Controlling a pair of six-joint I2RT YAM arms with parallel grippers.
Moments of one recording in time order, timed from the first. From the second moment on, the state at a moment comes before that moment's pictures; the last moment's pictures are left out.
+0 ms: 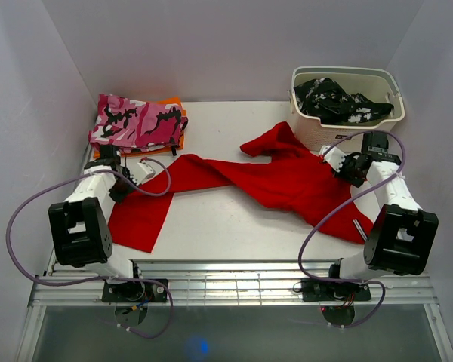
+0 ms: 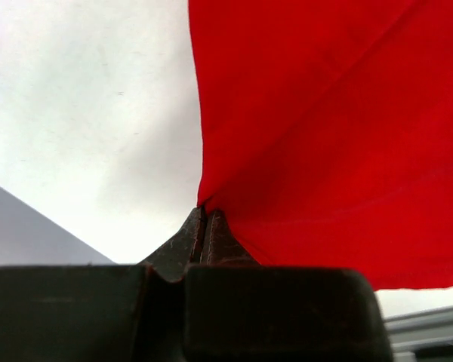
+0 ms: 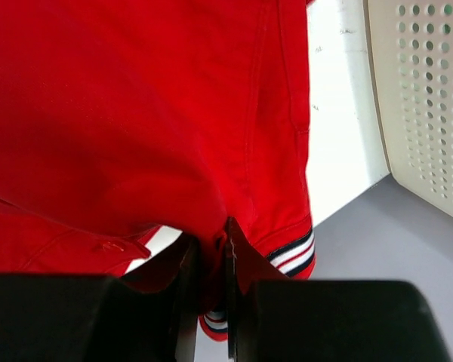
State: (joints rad) left arm 0.15 1.53 0.99 -0.74 0.00 0.99; right arm -0.19 1.45 1.06 -0.69 -0.25 -1.32
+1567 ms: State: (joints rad) left arm 0.33 1.79 1.15 -0.72 0.39 0.84; right arm -0.44 1.98 1.72 -1.32 -0.72 -0.71
